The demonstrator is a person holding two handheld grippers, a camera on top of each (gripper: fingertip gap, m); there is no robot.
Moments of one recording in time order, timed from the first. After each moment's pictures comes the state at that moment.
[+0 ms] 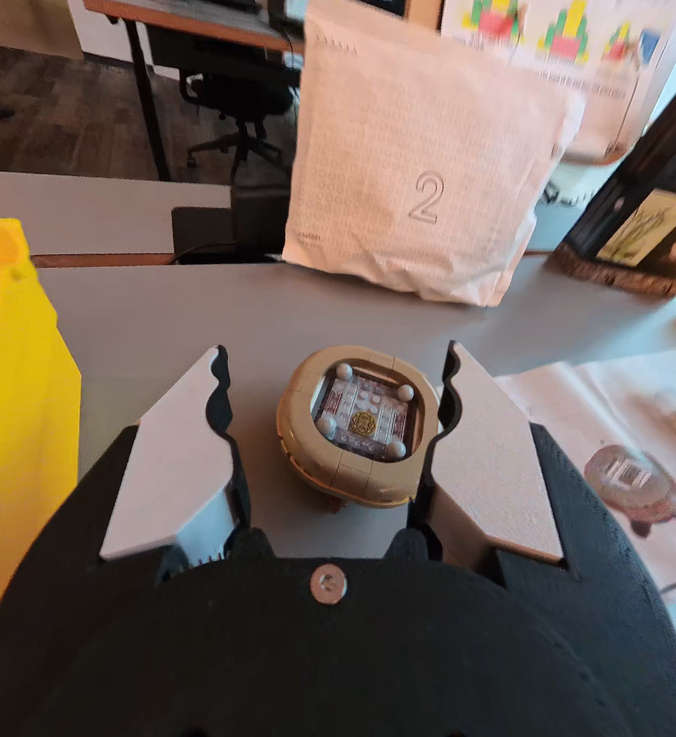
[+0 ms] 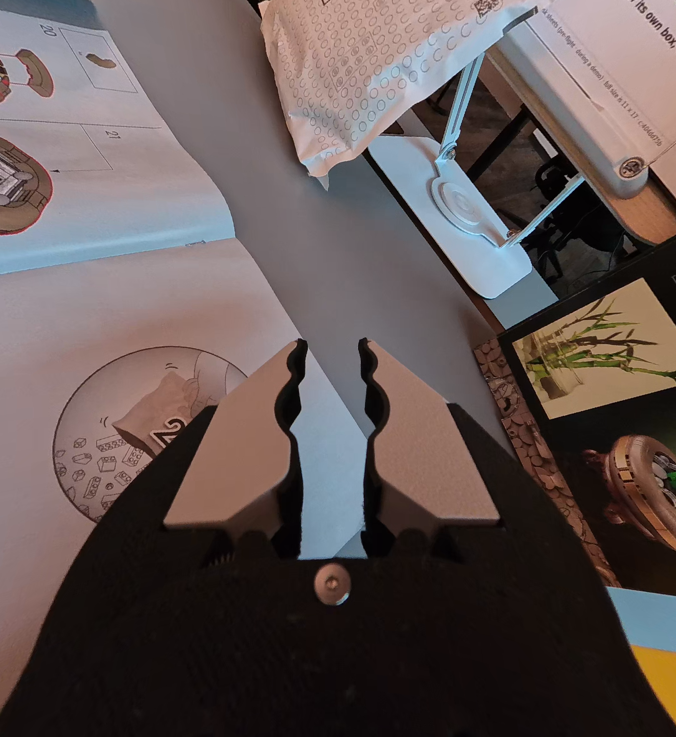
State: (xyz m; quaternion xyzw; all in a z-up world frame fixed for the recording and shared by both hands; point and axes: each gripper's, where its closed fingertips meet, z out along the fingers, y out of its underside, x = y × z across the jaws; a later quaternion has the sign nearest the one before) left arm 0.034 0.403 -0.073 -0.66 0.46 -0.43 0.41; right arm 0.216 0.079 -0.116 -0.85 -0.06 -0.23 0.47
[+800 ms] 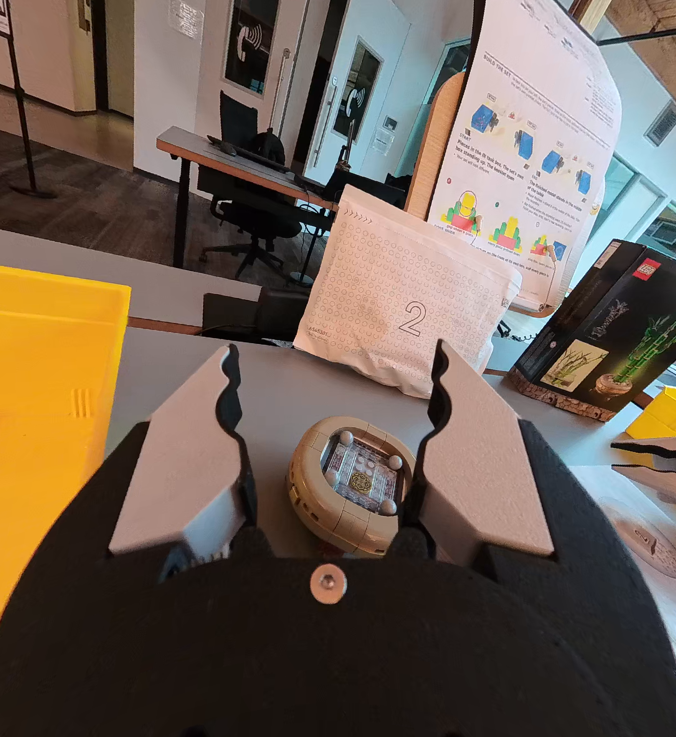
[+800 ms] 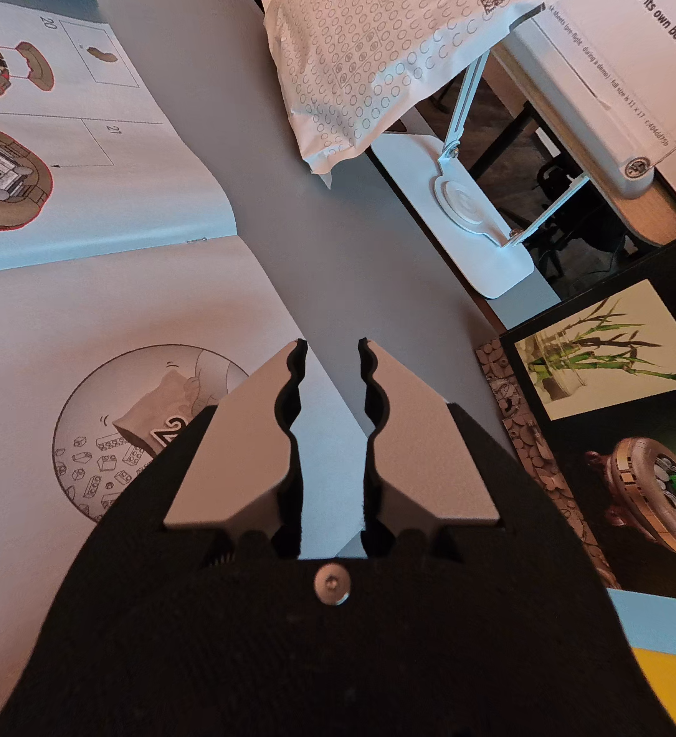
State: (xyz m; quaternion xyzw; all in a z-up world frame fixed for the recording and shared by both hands) left arm 0.012 0.426 -0.022 -0.62 0.34 -0.53 0.47; right arm 0.216 0.080 -0.117 -0.85 -0.06 -0.23 0.46
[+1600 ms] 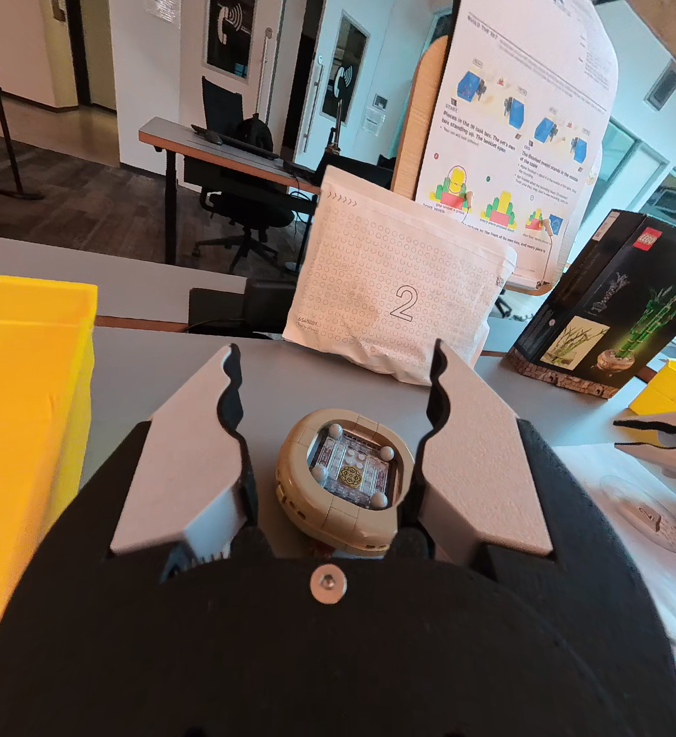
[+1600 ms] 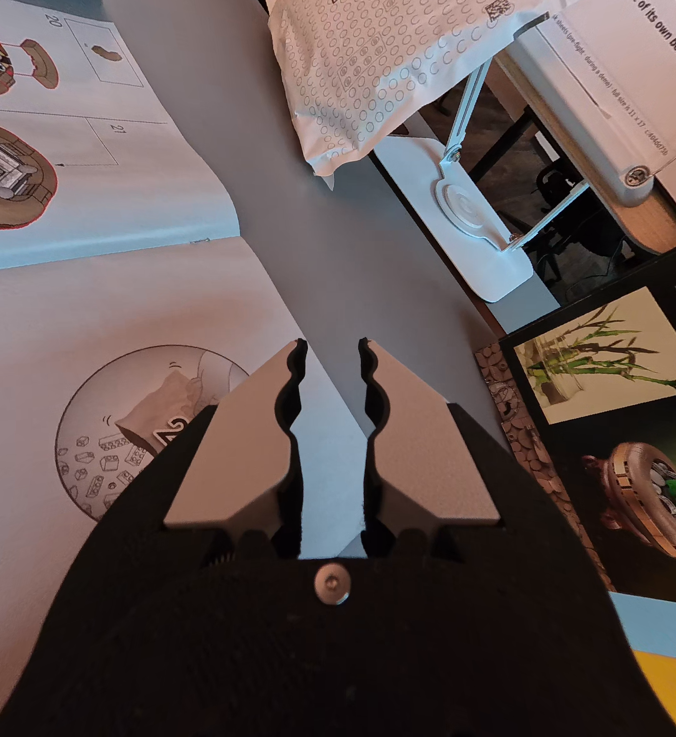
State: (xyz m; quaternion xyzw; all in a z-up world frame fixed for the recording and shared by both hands) left arm 0.020 0.414 -0.026 -0.62 0.37 -0.52 0.47; right arm 0.214 0.081 -0.117 -0.85 -0.07 -0.24 0.46
